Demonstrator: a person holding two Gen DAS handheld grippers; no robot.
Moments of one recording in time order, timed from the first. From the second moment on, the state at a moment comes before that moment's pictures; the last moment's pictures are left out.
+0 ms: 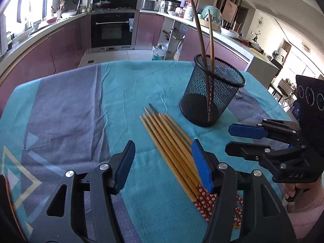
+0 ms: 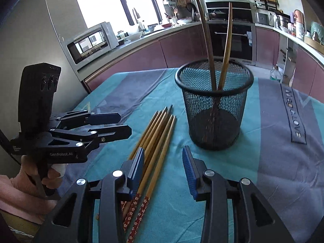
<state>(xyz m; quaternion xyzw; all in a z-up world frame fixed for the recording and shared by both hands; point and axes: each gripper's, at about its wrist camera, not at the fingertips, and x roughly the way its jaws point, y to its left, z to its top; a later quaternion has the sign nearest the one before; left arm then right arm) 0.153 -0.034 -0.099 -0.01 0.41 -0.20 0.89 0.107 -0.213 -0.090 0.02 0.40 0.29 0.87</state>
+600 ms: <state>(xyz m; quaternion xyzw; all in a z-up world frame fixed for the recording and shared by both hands) 0.144 -0.065 -0.126 0.01 0.44 -0.20 0.87 0.103 -0.194 -0.117 0.00 0.42 0.27 0.87</state>
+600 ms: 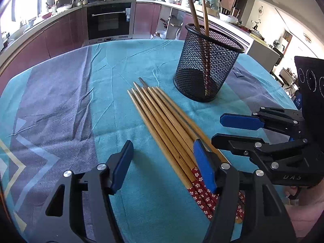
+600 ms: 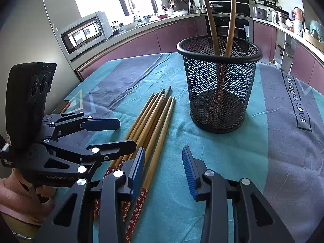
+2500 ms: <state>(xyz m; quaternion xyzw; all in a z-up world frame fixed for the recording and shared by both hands) 0.161 -0.044 -0.130 0.02 0.45 -0.17 0.87 0.125 -0.171 -0.126 -0.06 0.43 0.22 0.87</state>
